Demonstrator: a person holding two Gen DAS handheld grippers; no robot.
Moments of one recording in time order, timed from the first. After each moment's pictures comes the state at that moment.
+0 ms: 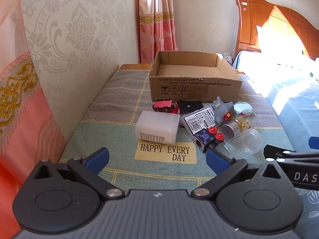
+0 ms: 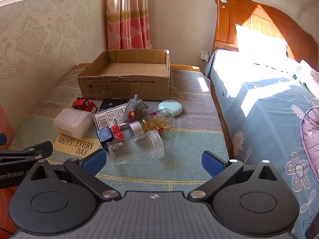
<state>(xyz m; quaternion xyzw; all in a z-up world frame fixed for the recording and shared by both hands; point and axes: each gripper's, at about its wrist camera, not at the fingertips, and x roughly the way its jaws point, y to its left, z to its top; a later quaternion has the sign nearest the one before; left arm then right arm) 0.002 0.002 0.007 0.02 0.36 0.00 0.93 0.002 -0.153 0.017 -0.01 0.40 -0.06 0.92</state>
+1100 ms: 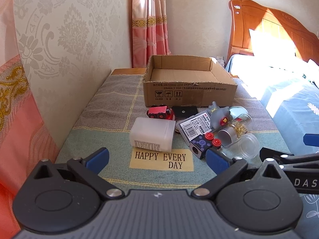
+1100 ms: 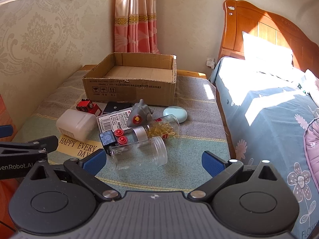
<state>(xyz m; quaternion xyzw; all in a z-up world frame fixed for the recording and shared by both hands) 0.013 0.008 0.001 0.02 0.34 -0.03 0.94 0.008 -0.152 0.016 -0.03 0.39 -0.04 0.92</state>
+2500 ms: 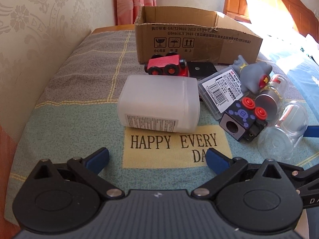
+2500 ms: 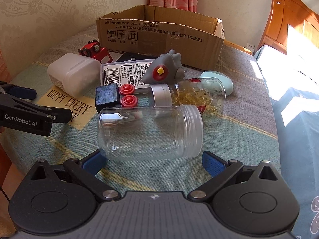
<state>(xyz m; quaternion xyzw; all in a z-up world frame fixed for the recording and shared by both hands) 0.098 0.026 -0.097 0.03 0.43 -0.08 0.90 0.072 -0.155 -0.091 -0.08 0.46 0.07 0.88</state>
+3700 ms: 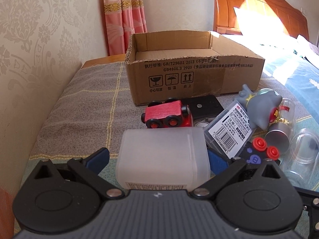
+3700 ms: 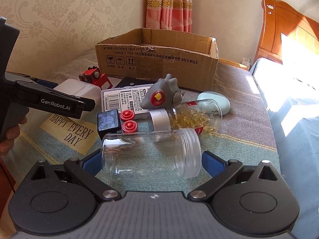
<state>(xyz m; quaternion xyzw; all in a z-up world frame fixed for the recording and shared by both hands) 0.142 0.019 -0.089 0.07 0.36 -0.10 0.92 0.067 -0.158 -0.079 -0.06 0.40 0.07 0.91</state>
